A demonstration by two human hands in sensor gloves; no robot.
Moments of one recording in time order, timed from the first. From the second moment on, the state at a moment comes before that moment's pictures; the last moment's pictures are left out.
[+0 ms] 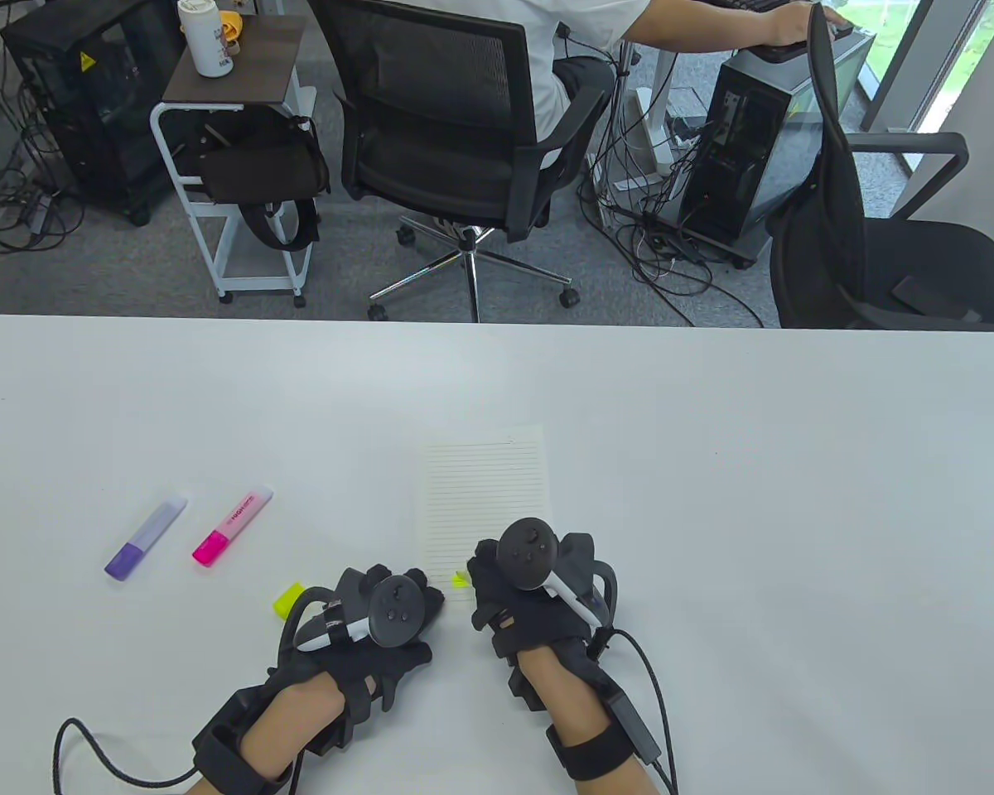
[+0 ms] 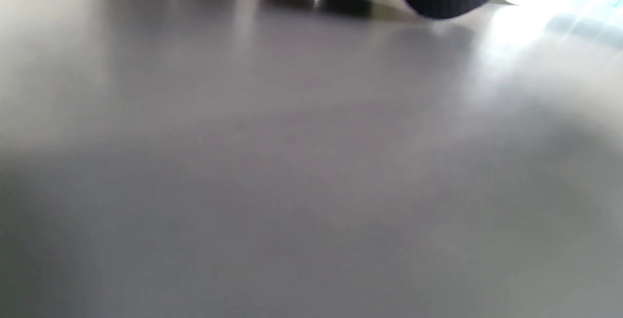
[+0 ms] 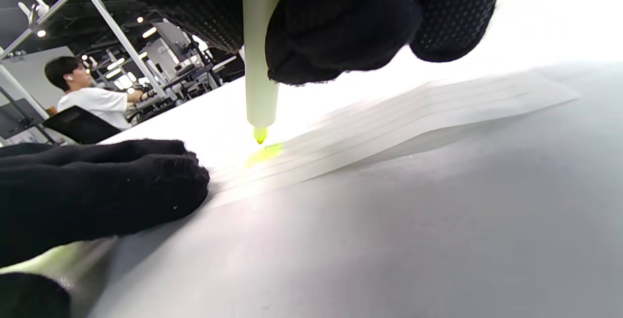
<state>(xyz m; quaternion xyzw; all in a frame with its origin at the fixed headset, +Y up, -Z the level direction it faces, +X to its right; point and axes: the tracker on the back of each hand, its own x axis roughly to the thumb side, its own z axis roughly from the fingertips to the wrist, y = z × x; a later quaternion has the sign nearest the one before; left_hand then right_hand) -0.162 -0.783 -0.292 -0.21 -0.21 0.04 0.95 0.037 -0.744 -0.325 0.07 0.10 0.97 0.20</state>
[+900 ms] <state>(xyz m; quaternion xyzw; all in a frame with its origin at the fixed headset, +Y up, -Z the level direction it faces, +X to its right) -0.162 -0.783 -0.292 -0.21 -0.22 0.04 0.95 0.052 -0.739 -0.325 0.06 0.09 0.96 0.25</state>
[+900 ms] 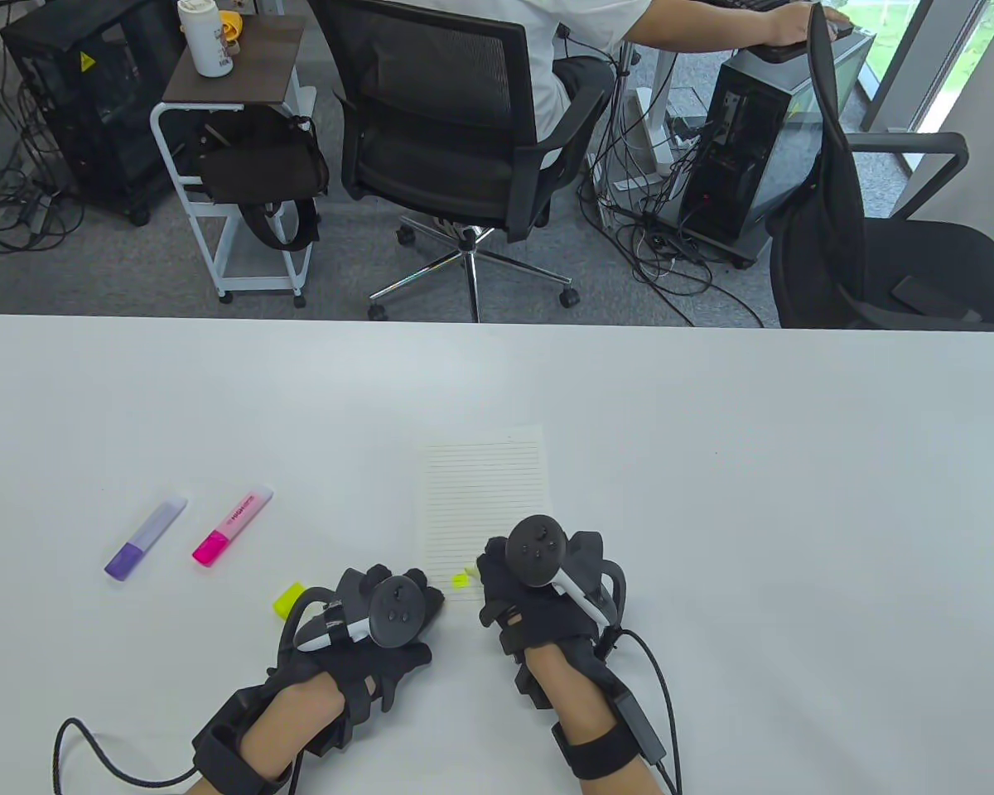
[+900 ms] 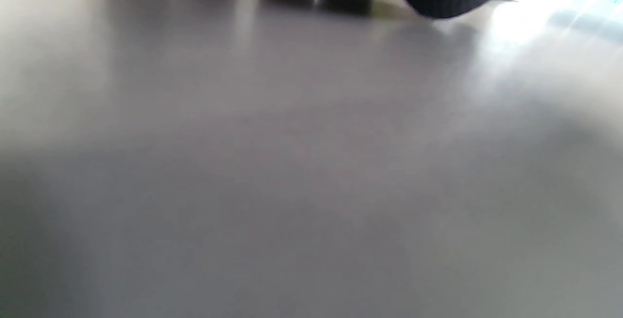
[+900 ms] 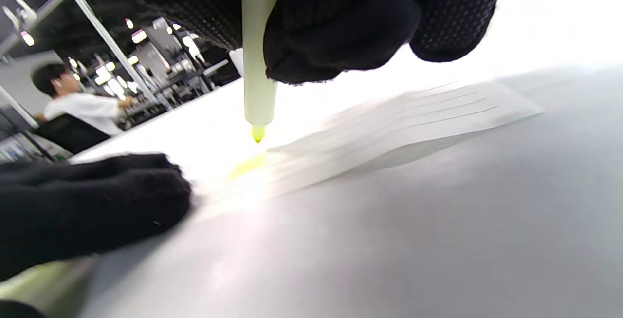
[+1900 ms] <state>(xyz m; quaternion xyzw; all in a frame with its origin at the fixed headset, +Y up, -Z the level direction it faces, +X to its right) -0.289 -0.731 -0.315 -0.19 0.07 0.07 0.98 0.075 -0.728 -0.317 0.13 -0.01 0.88 0.45</state>
